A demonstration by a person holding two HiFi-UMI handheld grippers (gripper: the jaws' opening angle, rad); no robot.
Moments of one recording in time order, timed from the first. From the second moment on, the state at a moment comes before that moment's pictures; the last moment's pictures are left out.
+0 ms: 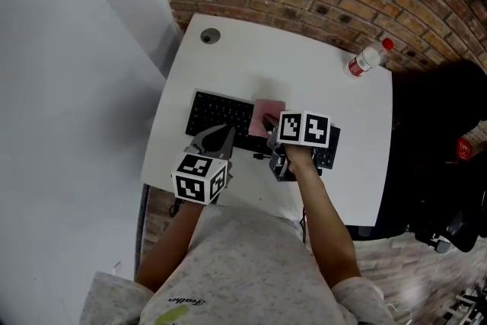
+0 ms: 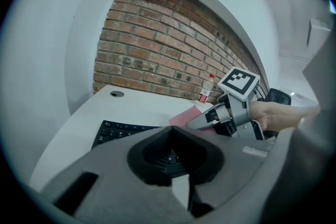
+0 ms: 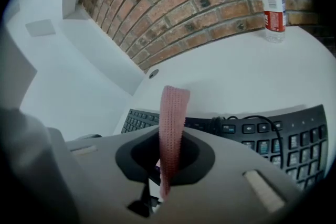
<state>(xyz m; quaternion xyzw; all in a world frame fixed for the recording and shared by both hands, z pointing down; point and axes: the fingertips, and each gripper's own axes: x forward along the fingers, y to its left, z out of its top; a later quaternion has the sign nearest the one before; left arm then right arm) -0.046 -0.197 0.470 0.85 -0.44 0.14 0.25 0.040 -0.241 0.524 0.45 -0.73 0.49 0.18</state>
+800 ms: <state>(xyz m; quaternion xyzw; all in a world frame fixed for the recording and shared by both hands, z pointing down) 0.035 -0.186 0.473 0.86 -0.42 0.16 0.24 0.173 -0.202 0.514 0.48 -0.71 0.51 0.09</state>
